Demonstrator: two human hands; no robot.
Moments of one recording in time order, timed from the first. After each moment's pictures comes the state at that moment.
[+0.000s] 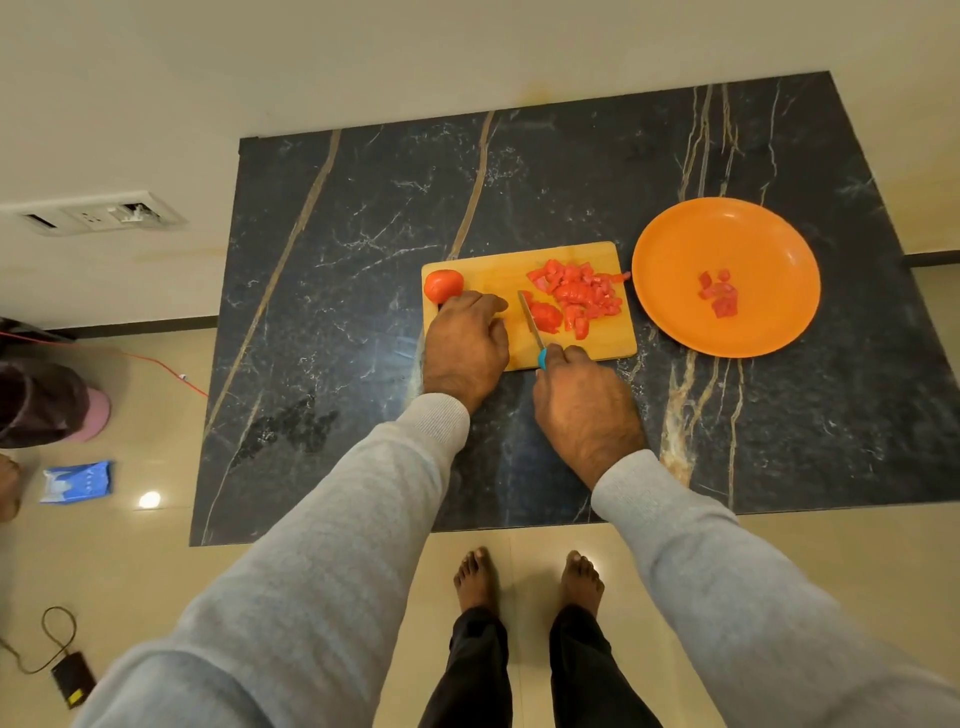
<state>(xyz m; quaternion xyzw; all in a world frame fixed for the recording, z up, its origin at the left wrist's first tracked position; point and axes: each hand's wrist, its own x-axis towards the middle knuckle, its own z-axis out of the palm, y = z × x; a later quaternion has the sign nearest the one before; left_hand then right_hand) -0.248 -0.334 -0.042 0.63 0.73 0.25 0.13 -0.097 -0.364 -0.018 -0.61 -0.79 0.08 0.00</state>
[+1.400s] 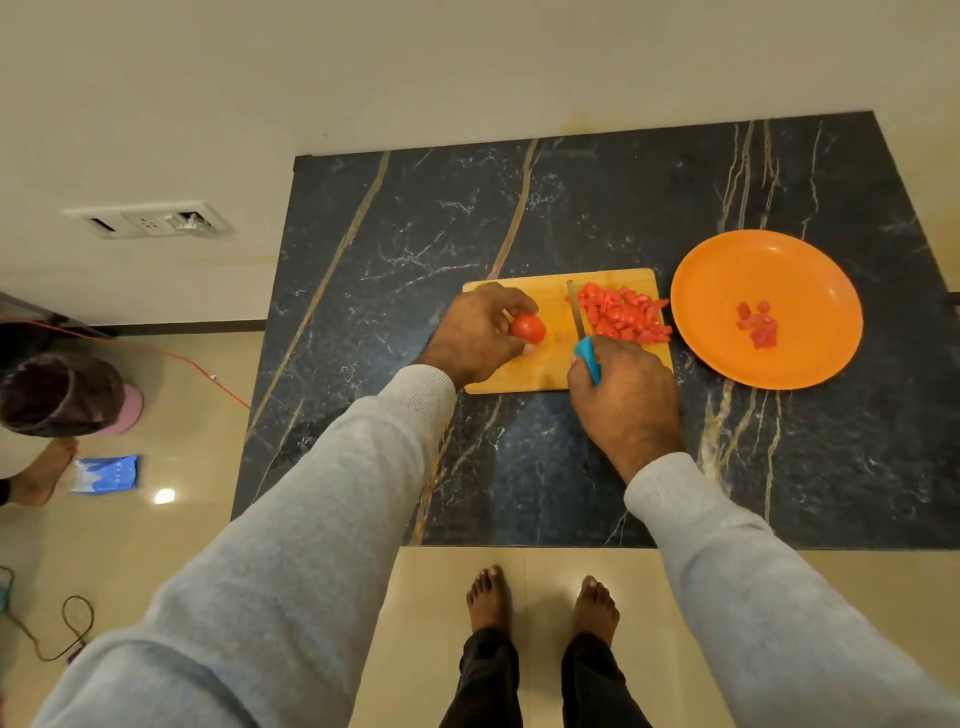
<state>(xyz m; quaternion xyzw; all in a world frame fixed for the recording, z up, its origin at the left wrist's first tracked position) -0.302 -0.308 -0.012 0.63 0.68 0.20 0.32 -0.097 -0.341 -0.009 -0.64 -0.74 0.12 0.16</state>
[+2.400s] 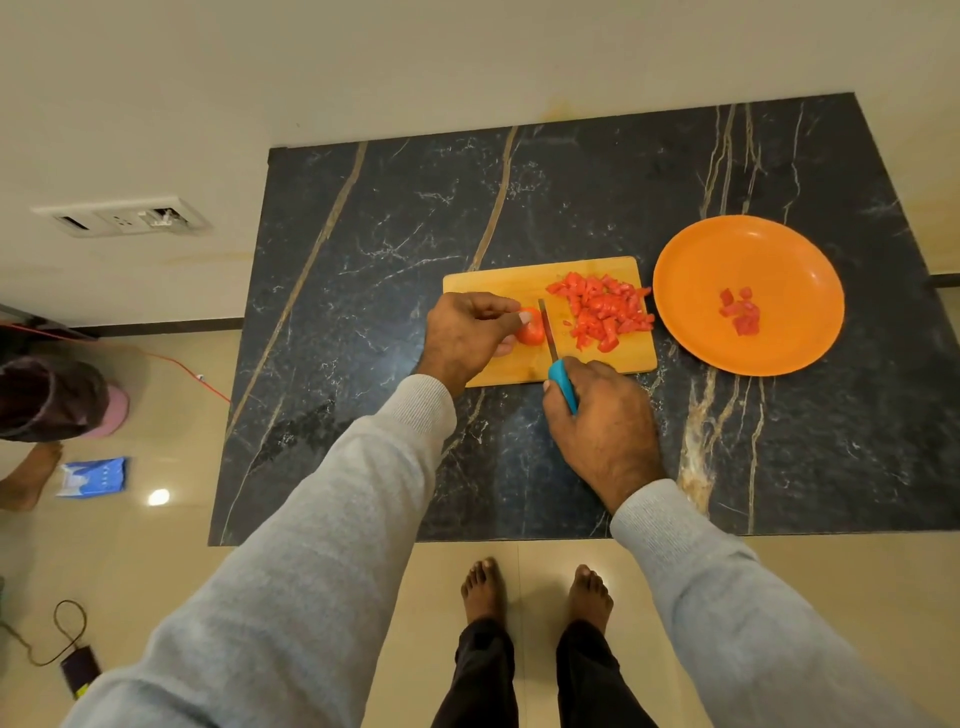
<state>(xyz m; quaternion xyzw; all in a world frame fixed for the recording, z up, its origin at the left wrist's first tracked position) -0.274 -0.311 -0.028 0.34 0.72 0.37 0.47 -0.091 -0.372 -0.017 -0.61 -0.75 0.19 0.18</state>
